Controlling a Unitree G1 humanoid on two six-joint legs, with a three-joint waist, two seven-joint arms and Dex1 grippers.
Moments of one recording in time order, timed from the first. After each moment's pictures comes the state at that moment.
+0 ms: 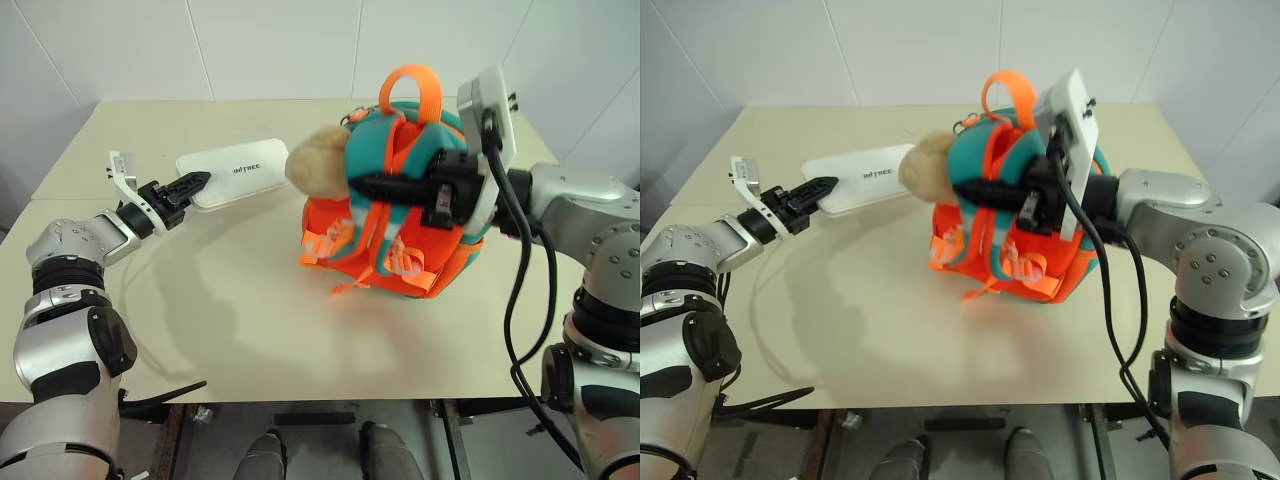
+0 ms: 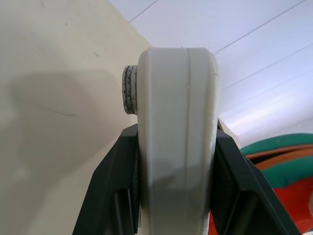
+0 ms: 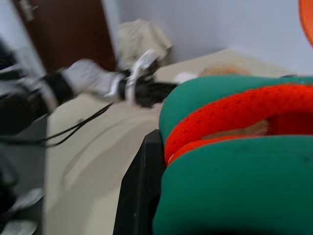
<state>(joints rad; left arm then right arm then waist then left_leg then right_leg) -1.11 0.68 0.45 1.08 -0.58 0.86 -0.78 -0.92 -0.63 -0.17 -0.43 1.02 1.22 0.65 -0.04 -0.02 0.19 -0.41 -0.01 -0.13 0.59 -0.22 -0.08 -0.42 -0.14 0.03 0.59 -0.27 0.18</state>
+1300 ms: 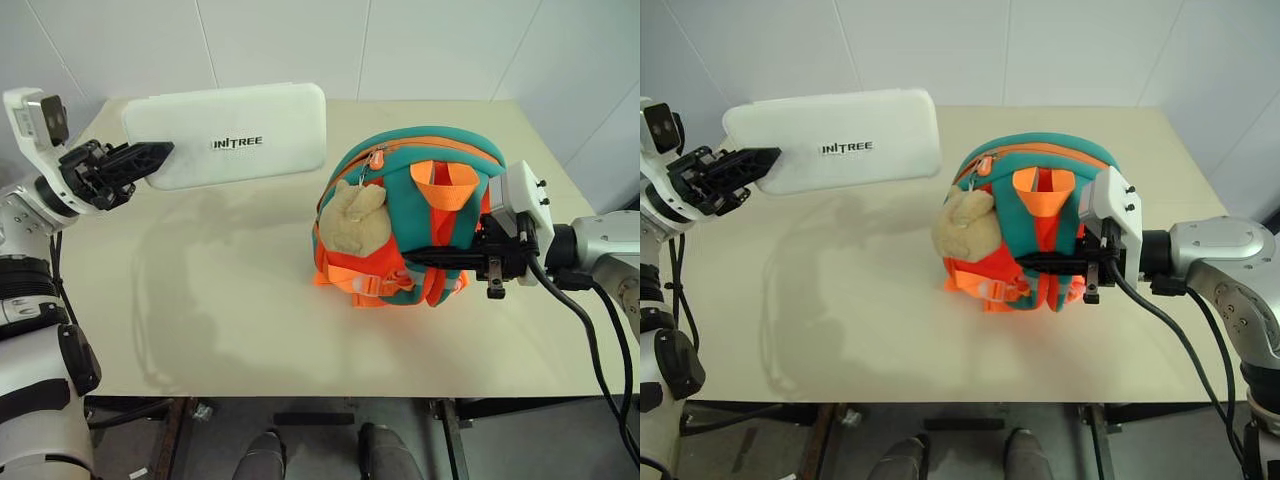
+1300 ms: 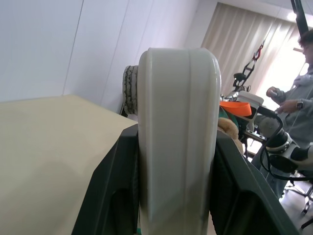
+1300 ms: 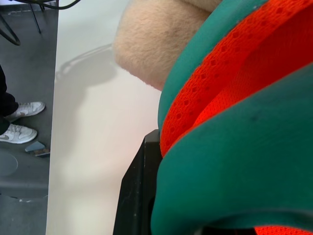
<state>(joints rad) -1.01 0.84 0.34 0.70 -0.60 0.66 -1.50 -0.58 -0.96 -0.11 -0.40 0.76 0.78 1.04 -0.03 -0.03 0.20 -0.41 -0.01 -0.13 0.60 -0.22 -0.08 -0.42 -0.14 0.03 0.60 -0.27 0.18</state>
